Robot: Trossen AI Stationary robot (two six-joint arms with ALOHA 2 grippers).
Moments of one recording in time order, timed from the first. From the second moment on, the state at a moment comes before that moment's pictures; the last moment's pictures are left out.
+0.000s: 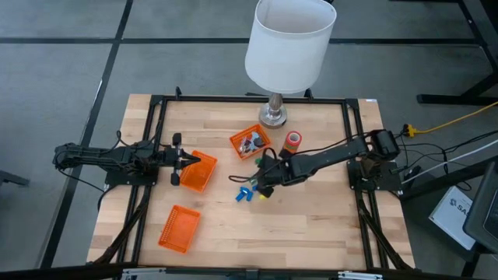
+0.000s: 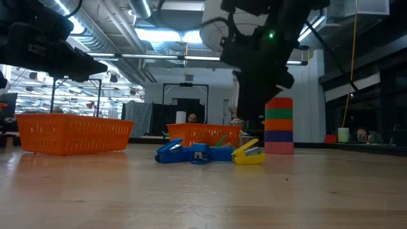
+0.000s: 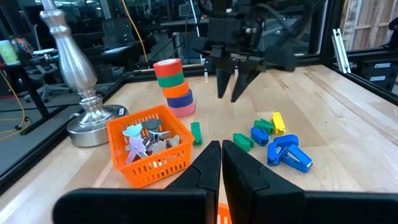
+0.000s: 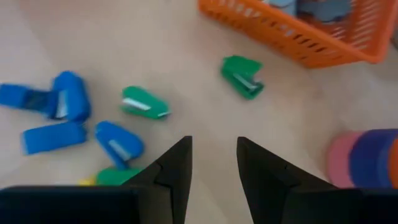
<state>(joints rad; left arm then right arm) 0.00 0.15 0.01 0.03 -0.09 0.09 0.22 1.84 1.27 -0.69 0.41 0.74</state>
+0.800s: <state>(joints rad) 0.00 0.15 0.01 0.03 -0.09 0.09 0.09 2.00 1.27 -0.55 0.37 0.67</state>
